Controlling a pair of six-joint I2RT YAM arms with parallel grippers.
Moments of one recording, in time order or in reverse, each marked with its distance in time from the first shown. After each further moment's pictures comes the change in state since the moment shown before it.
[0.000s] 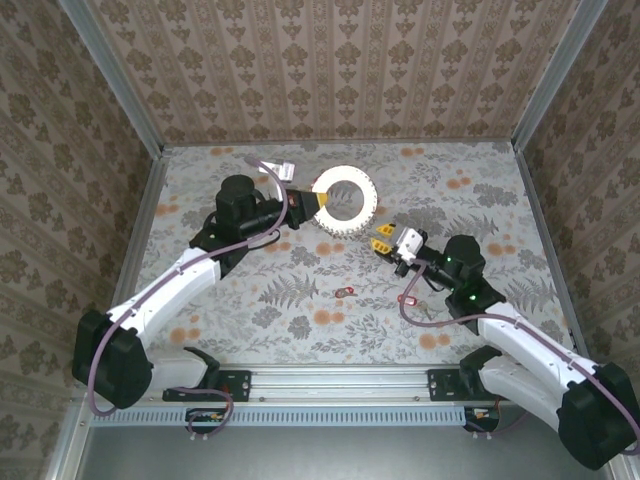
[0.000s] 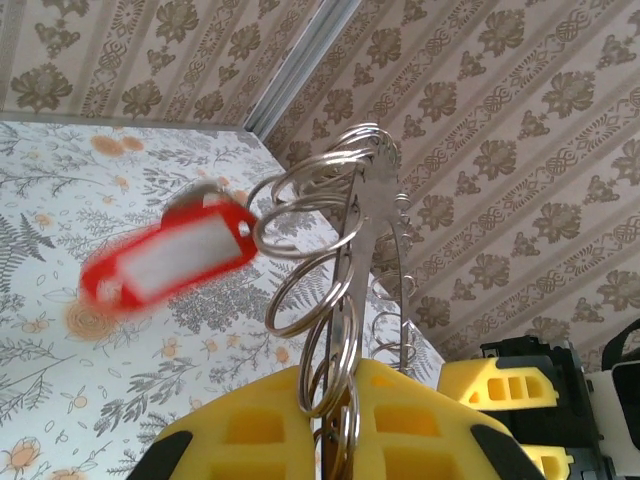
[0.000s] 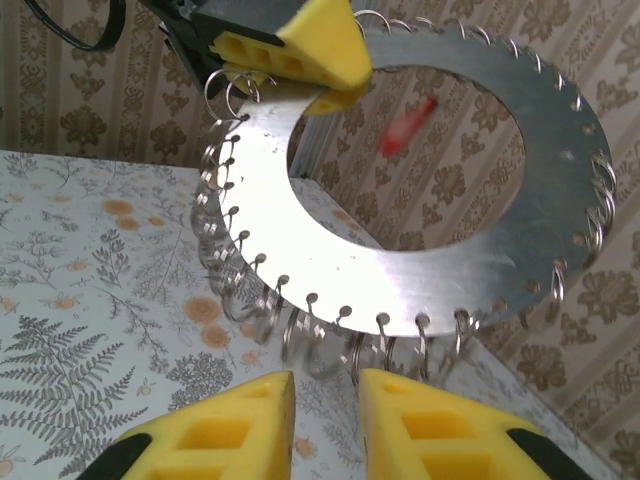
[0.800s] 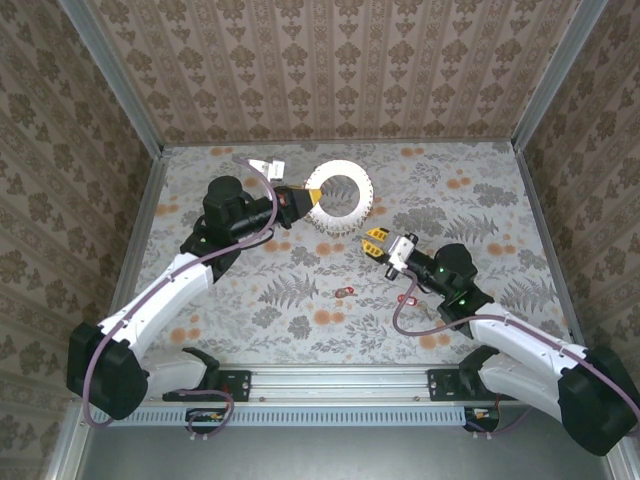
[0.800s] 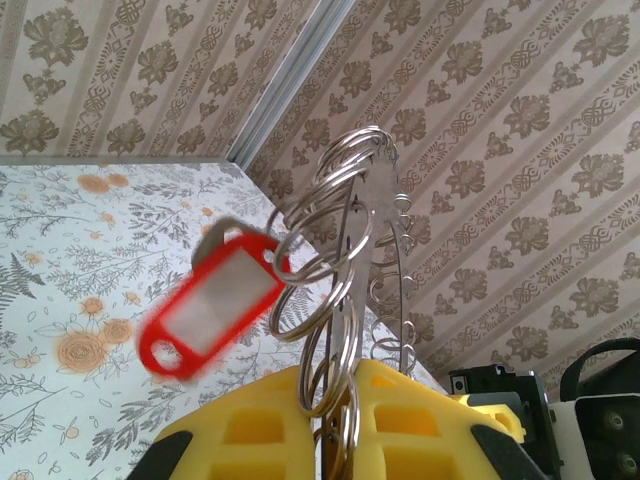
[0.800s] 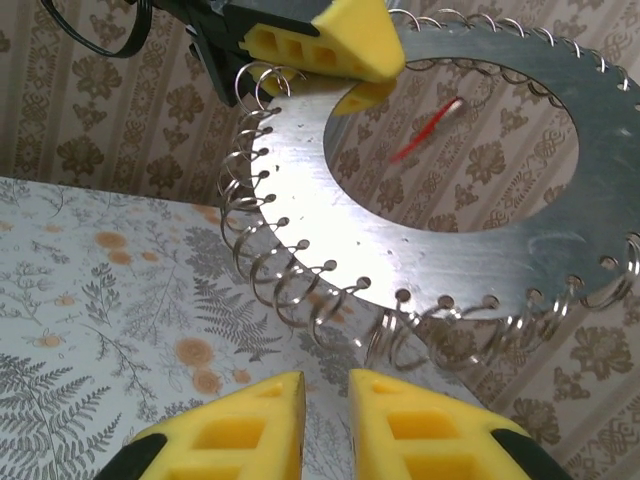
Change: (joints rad) left arm 0.032 -0.059 -0.011 0.035 0.044 -0.002; right arm 0.101 0.064 -0.048 0.215 0.082 -0.014
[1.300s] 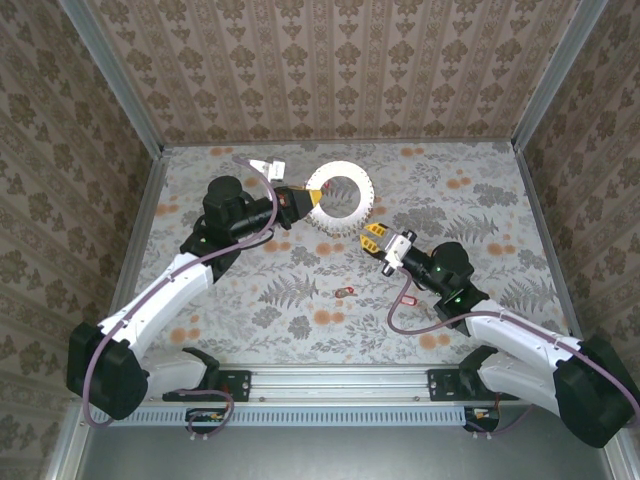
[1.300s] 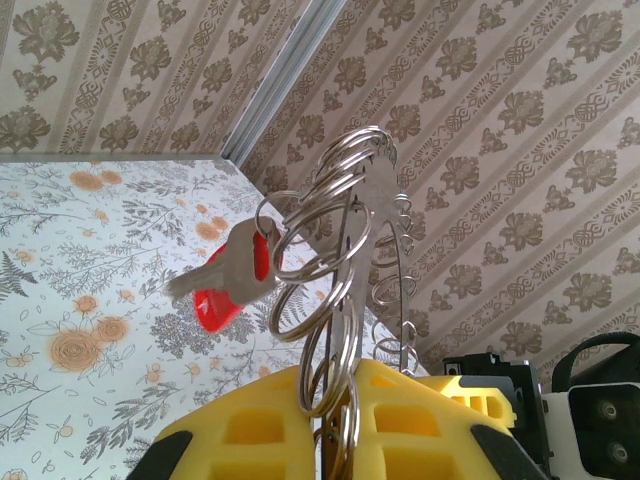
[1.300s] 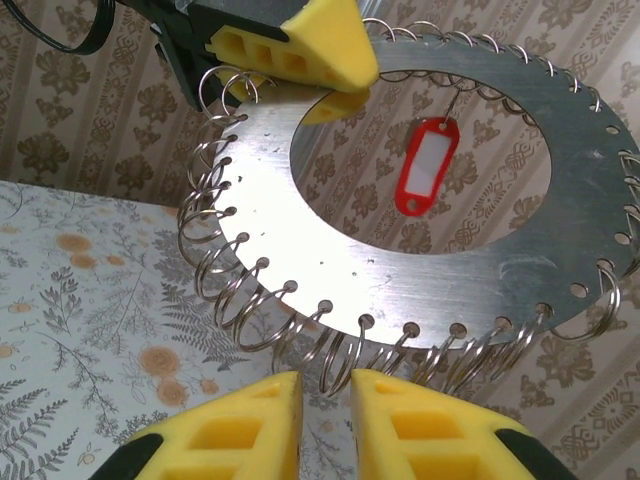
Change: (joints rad) left arm 0.000 0.000 0.000 -0.001 0.014 0.000; right arm 0.014 0.038 0.012 0.054 0.059 -0.035
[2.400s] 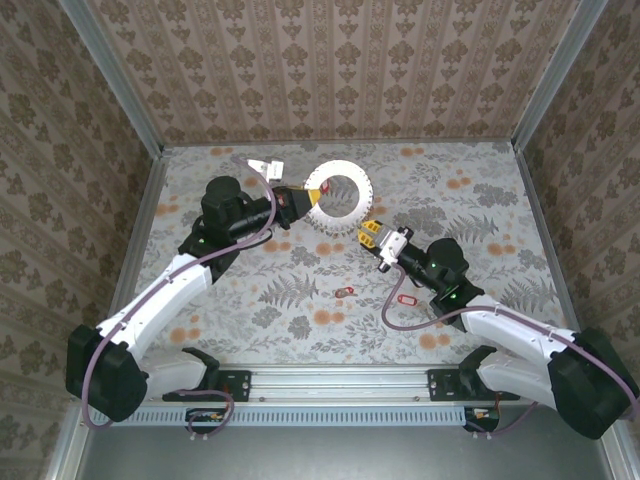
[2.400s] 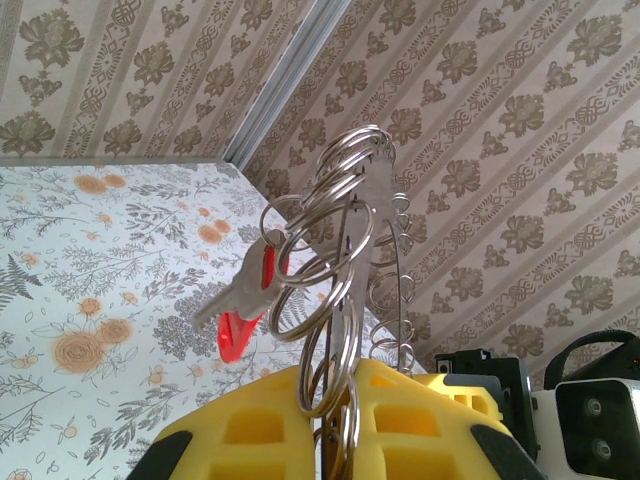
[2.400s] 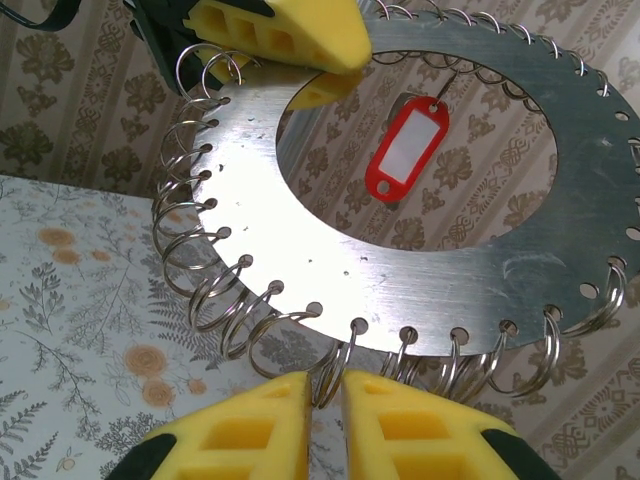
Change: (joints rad) left arm 0.001 -0.010 0.000 -0.007 -0.005 0.000; right arm 0.013 0.056 0.031 0.014 0.035 -0.017
